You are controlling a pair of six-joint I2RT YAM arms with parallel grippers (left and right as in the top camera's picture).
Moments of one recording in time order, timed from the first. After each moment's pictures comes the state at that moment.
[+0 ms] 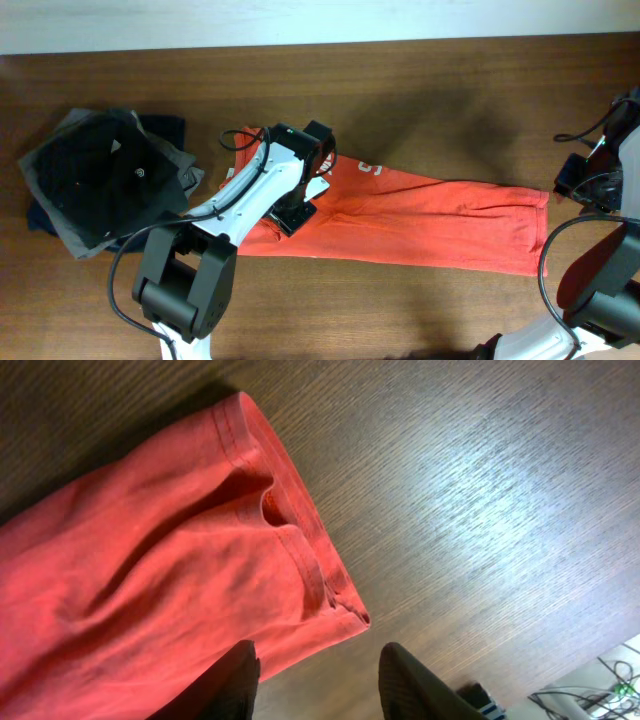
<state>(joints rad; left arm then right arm) -0.55 1.99 1.54 -1.31 -0.13 0.22 -0.51 1.85 1.60 -1.35 0.12 0.18</state>
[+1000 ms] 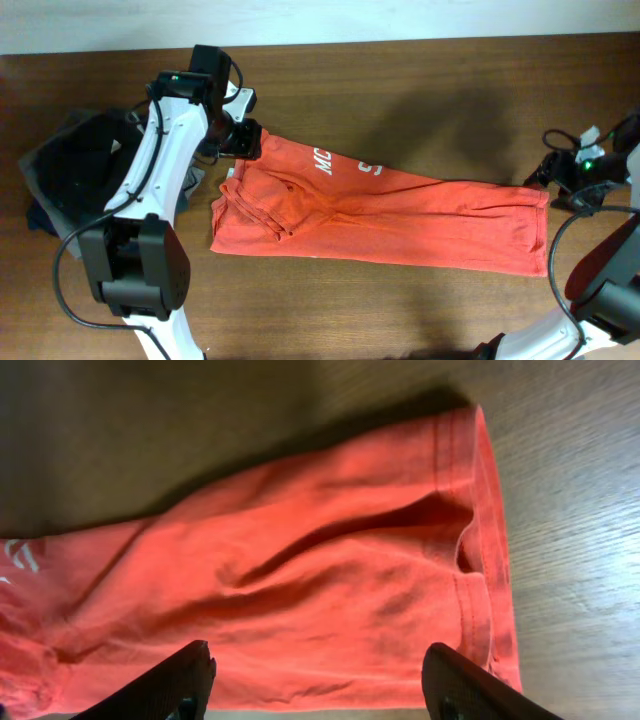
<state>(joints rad) -0.15 2.00 1.80 -1.19 0.17 0.04 -0.60 1.90 1.52 -1.24 -0.34 -0.05</state>
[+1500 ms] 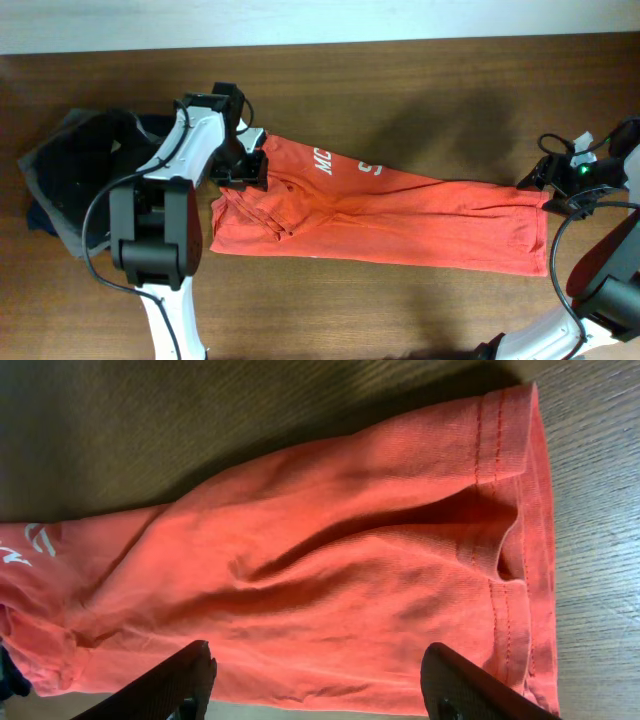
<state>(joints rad) -0.15 2.19 1.69 -1.15 0.22 0.04 -0.60 1.91 1.50 -1.23 -0.40 -0.07</state>
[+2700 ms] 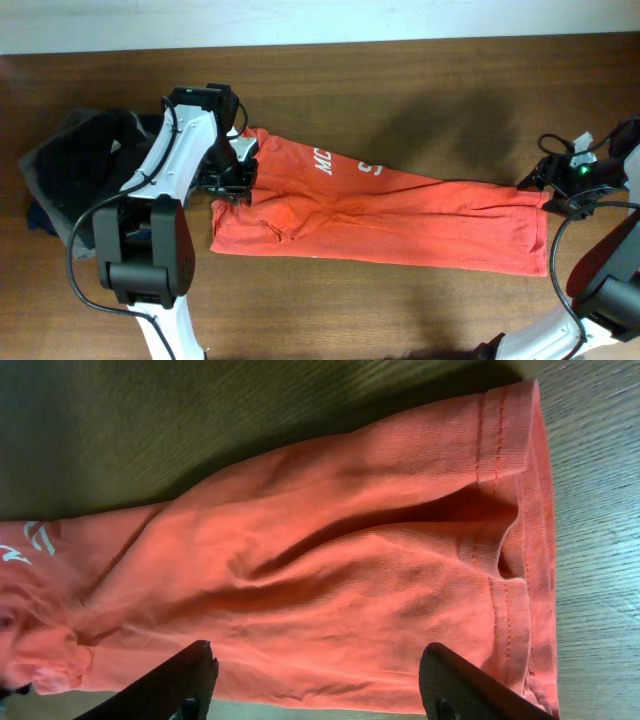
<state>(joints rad) -0.15 2.07 1.69 -1.39 0.18 0.05 -0.60 1.91 1.50 -1.24 -0.40 -0.07</state>
